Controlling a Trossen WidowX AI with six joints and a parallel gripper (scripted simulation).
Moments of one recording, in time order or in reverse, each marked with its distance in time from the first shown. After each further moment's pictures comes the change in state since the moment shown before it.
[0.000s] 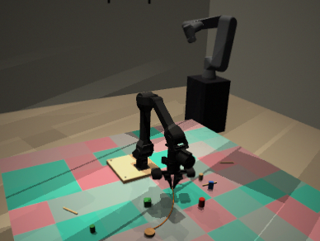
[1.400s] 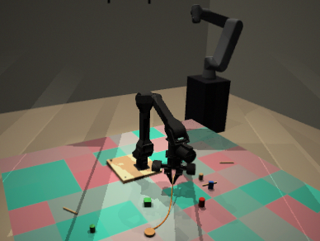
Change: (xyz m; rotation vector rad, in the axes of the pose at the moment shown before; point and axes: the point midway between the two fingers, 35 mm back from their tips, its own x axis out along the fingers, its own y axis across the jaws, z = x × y) arm -0.029 0.000 -0.004 0.281 0.000 0.000
